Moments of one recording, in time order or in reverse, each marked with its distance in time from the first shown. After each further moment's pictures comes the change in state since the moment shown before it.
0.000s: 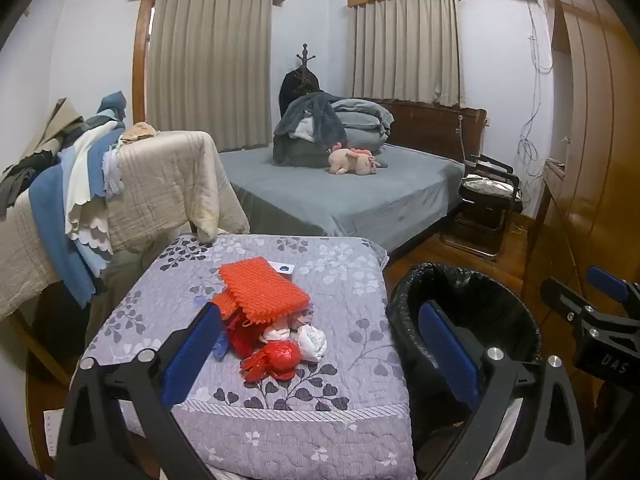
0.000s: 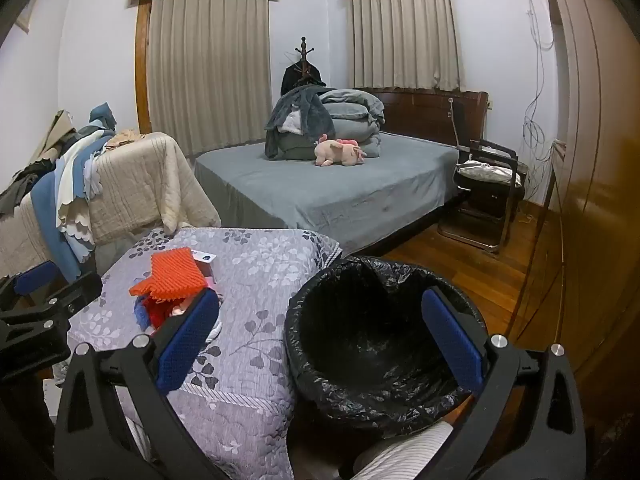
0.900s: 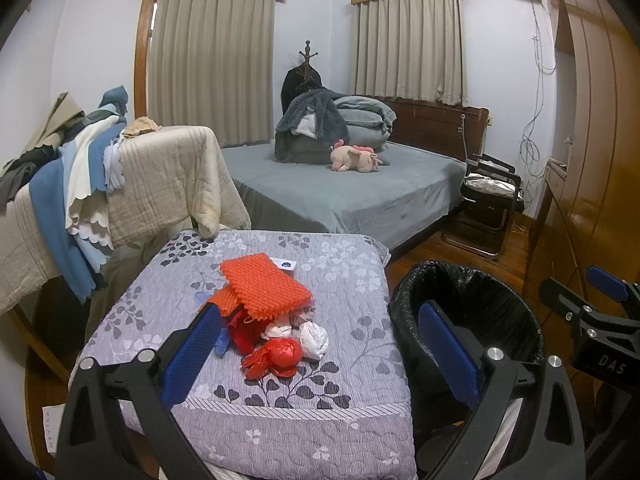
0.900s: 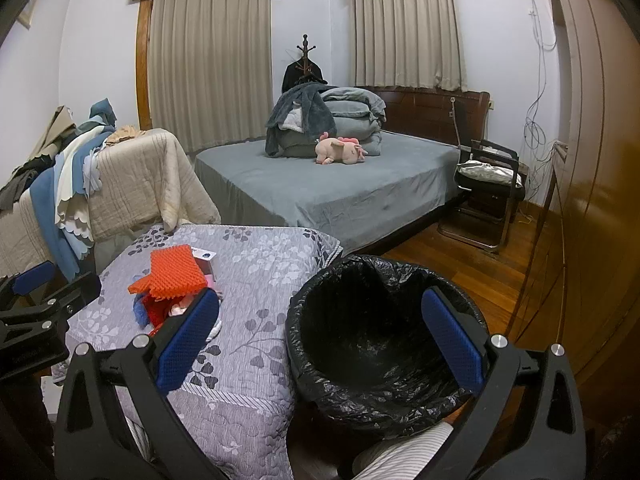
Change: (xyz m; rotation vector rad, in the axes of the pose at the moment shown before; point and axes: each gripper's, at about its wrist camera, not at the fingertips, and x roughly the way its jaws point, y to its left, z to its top) left arm 0.000 0.004 -0.003 -0.005 0.003 -0.003; right arm 0.004 0.004 0.000 -0.005 -0.002 -0.001
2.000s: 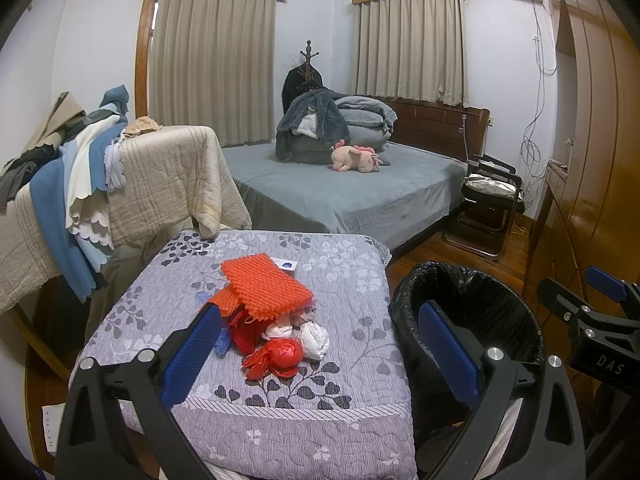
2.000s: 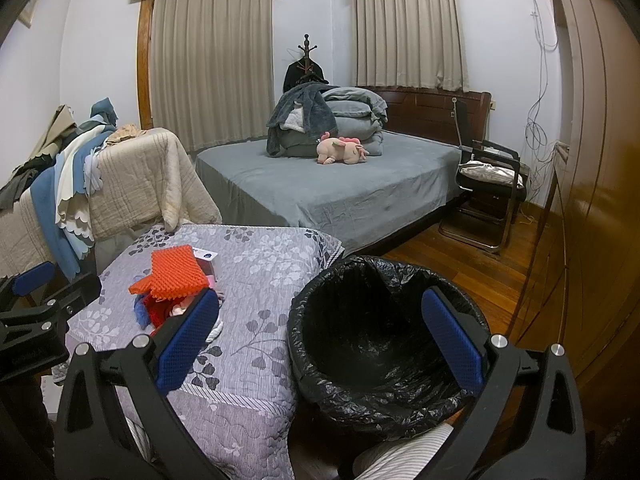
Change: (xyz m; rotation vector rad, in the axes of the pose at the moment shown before) left arm 0.001 0.003 0.000 -0.004 0.005 -0.002; right arm 0.002 0.002 0.000 -0.004 0.003 -0.001
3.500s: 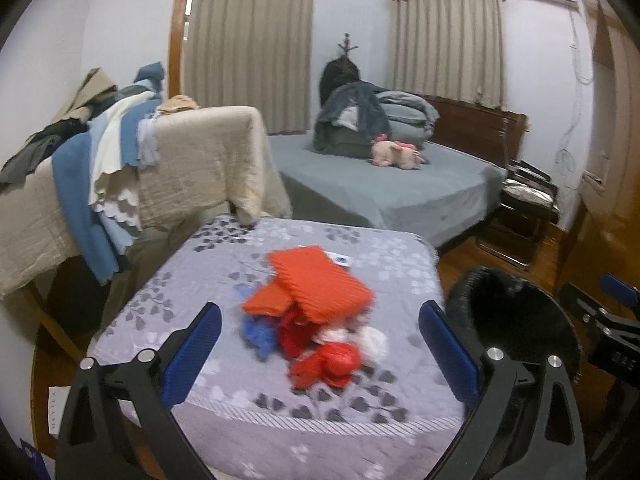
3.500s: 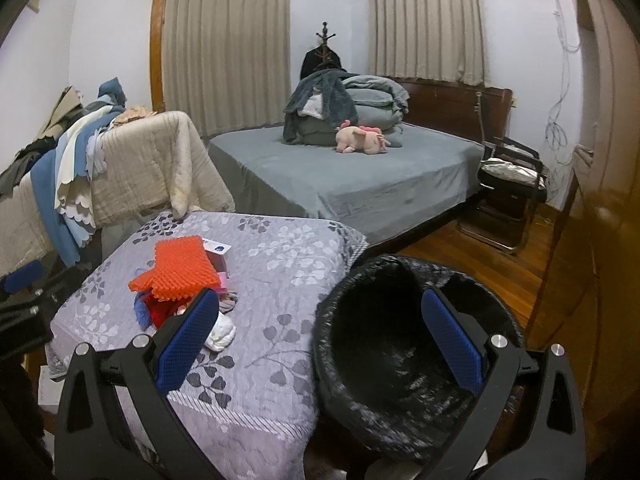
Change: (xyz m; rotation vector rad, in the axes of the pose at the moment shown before) left arm 0.043 0.057 -0.011 -0.079 0.016 0.123; right arm 0.070 0.042 0.001 -0.046 0.041 0.049
